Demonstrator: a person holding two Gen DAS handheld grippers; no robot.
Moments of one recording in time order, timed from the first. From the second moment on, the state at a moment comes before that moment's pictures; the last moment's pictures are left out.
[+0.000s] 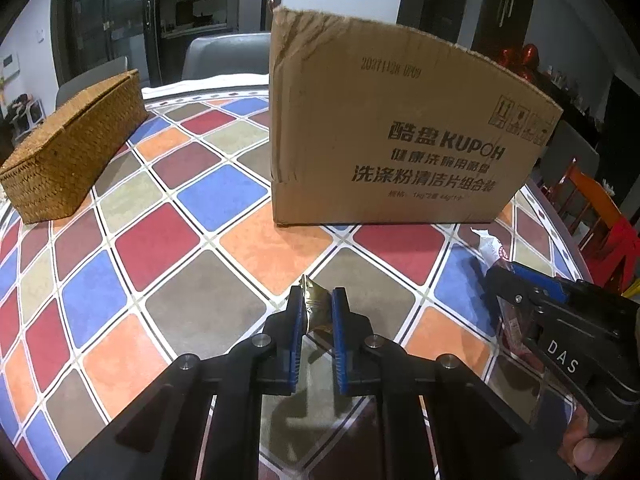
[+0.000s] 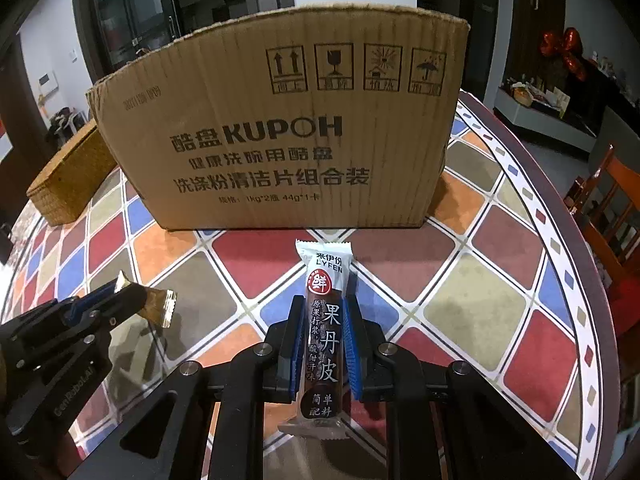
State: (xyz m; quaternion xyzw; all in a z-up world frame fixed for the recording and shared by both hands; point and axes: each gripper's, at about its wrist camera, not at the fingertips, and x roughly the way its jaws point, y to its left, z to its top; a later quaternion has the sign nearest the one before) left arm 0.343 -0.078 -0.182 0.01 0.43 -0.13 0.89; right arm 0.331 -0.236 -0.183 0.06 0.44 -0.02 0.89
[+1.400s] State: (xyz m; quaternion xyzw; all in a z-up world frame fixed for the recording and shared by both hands) left arm 0.320 -0.082 -0.078 0.01 0.35 -0.15 0.93; right arm 0.305 -0.242 -0.081 0.06 0.35 -0.02 0.93
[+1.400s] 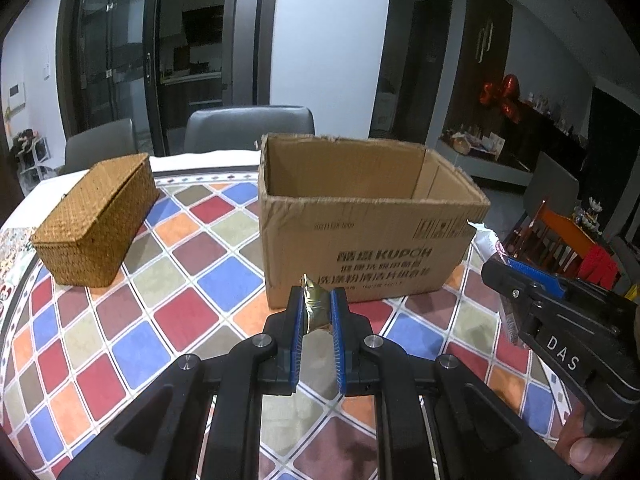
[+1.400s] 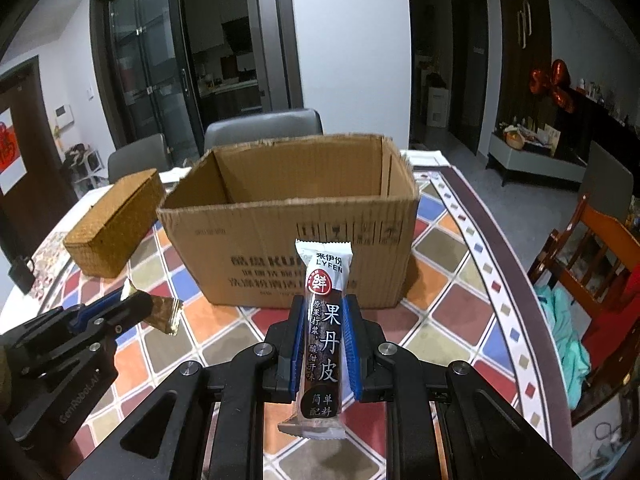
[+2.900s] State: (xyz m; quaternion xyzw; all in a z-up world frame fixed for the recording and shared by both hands) left arm 0.385 -0.101 -0.014 0.01 0.29 -0.16 0.94; right arm 0.362 -0.260 -0.015 0.05 0.28 -0.02 0.96
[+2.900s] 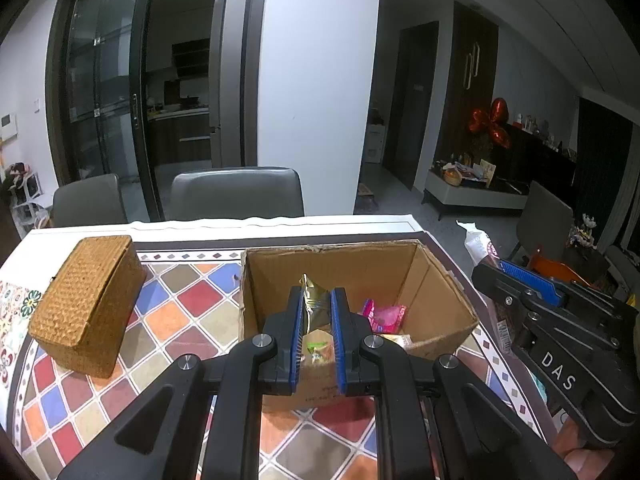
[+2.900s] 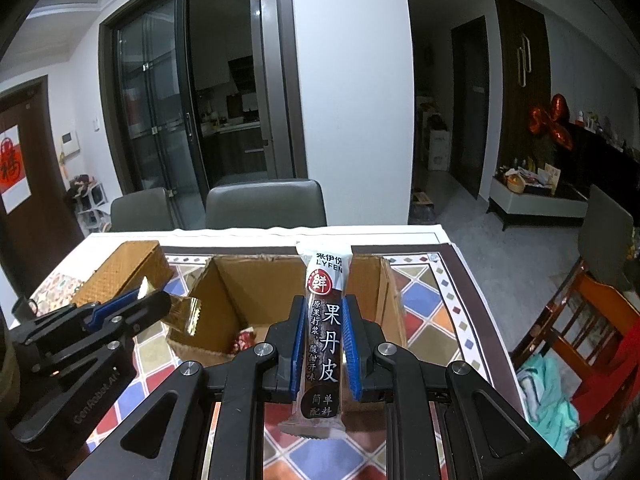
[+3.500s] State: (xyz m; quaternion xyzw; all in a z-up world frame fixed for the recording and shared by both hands) left arm 0.444 -0.111 -0.035 0.02 0.31 -0.16 0.94; right arm 0.421 -0.261 -0.036 0.05 0.30 0.00 0.95
